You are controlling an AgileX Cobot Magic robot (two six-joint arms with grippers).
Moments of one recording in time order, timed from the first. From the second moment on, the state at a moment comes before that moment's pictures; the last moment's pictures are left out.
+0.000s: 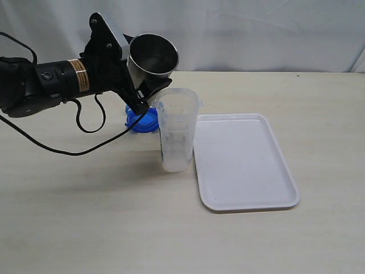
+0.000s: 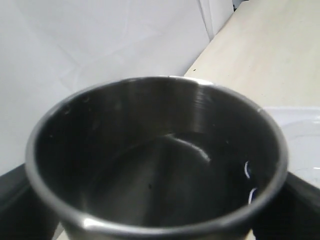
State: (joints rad) left arm -0.32 1.90 -1.04 0.87 -0.74 -0.13; right arm 0.06 0.00 0.00 -0.10 0.35 0.04
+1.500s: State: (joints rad) left arm -0.32 1.90 -1.04 0.88 -0.77 0.24; right arm 0.06 0.00 0.00 -0.10 0.35 0.04
